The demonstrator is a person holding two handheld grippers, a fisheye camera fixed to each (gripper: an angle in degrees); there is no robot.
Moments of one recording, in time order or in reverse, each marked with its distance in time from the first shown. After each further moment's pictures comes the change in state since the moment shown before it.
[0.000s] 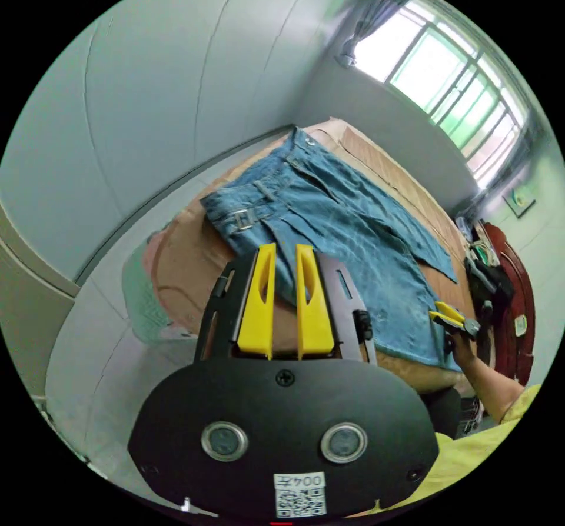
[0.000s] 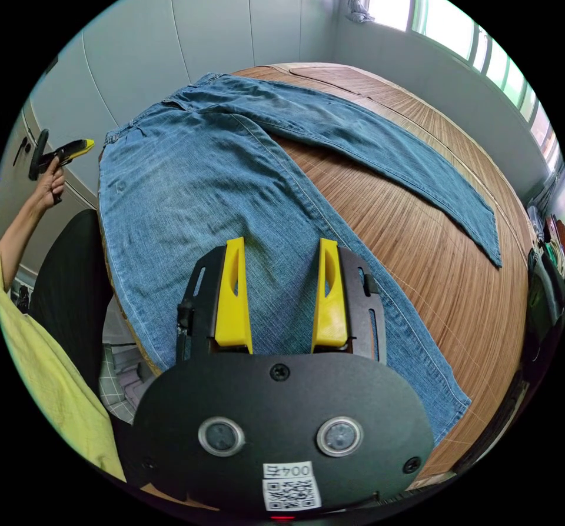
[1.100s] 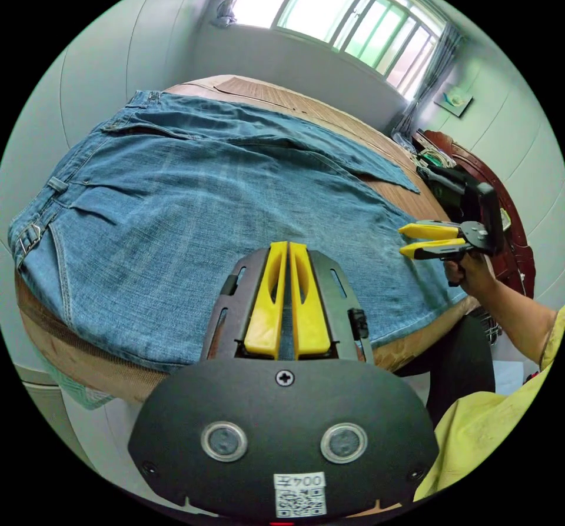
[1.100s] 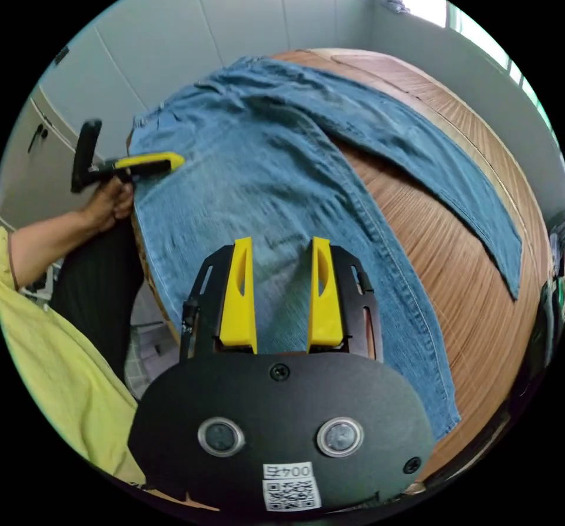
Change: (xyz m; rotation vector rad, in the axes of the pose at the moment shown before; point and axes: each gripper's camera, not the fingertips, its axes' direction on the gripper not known) left arm 0.106 0.055 0.153 -0.144 0.222 0.397; right arm -0.049 -0.043 -0.005 -0.122 -0.111 -0.101
